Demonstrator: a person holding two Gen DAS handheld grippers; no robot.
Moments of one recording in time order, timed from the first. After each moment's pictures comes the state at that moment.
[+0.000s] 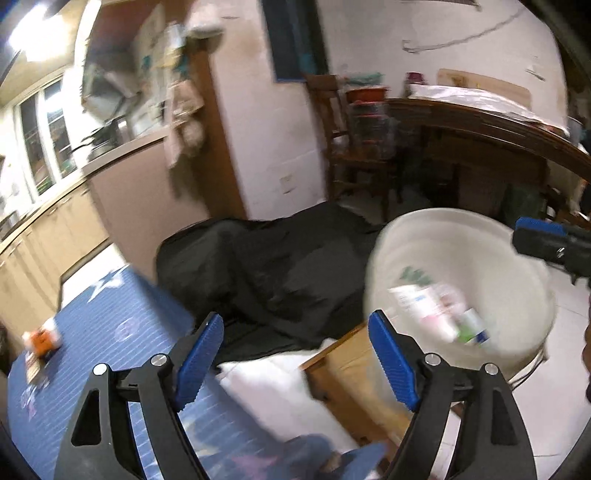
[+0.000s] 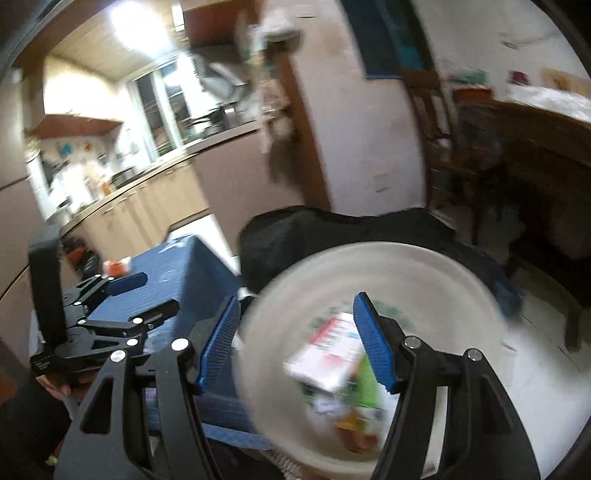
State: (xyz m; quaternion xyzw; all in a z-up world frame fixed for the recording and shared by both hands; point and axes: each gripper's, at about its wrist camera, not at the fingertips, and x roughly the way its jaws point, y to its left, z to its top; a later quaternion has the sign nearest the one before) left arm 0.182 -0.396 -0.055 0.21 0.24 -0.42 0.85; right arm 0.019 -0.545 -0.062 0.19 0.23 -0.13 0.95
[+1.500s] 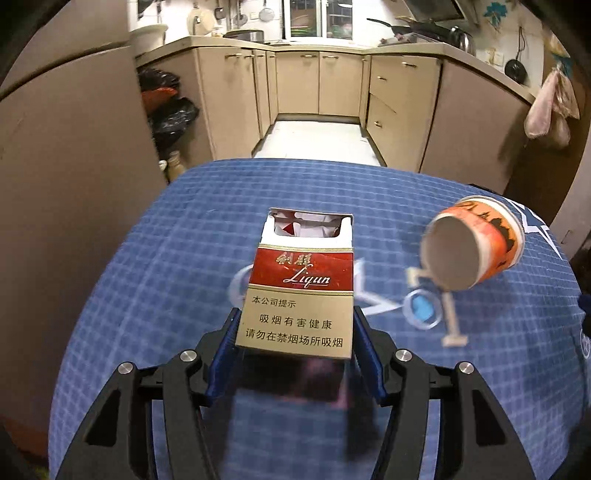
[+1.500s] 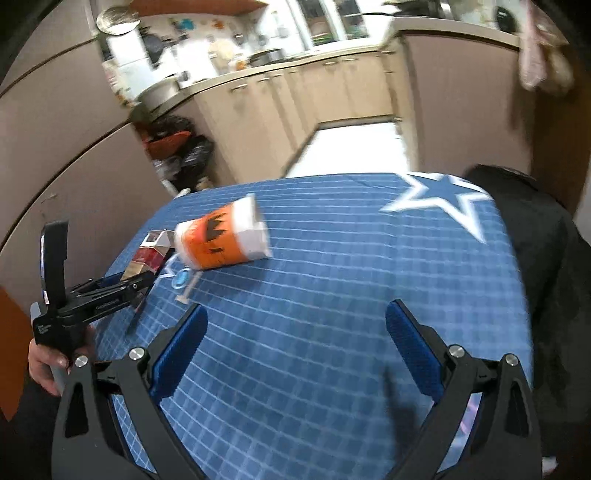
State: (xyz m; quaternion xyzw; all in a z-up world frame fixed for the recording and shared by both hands) left arm 0.543 -0.003 -0.117 0.01 0.41 0.01 0.91; right arm 0.485 -0.300 -0.117 0.10 0.37 0.20 0.90
